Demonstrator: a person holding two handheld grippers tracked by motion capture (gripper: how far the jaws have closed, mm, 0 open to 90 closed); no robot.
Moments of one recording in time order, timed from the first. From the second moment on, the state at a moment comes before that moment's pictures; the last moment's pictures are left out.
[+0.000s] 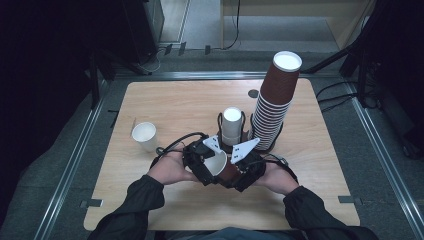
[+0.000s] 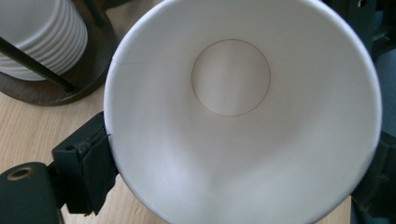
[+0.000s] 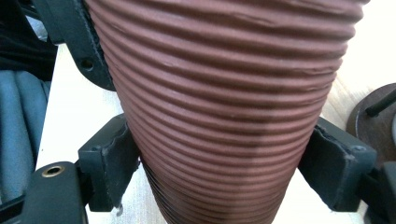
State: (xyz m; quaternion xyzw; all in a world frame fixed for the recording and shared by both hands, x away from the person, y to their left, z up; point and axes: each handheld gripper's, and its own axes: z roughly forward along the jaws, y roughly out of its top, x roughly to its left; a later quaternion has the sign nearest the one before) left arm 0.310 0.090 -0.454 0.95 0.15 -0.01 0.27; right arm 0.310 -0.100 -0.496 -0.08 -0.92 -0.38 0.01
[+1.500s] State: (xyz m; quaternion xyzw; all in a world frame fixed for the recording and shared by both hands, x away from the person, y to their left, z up) left arm 0.307 0.115 -0.434 0.87 0.19 -0.01 0.45; right arm 0.310 -0.122 -0.476 -0.11 -0.86 -0.50 0.00
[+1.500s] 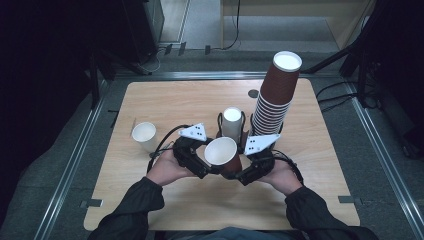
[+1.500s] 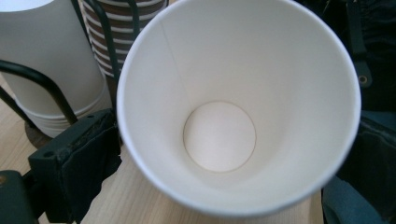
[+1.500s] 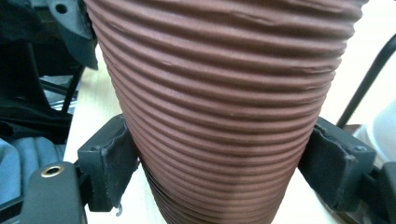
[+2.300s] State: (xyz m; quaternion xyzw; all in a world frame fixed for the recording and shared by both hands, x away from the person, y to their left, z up) left arm 0.304 0.110 -0.435 0.86 0.19 0.00 0.47; right arm 0.308 -0.116 -0.476 -0.11 -0.86 -0.49 0.00
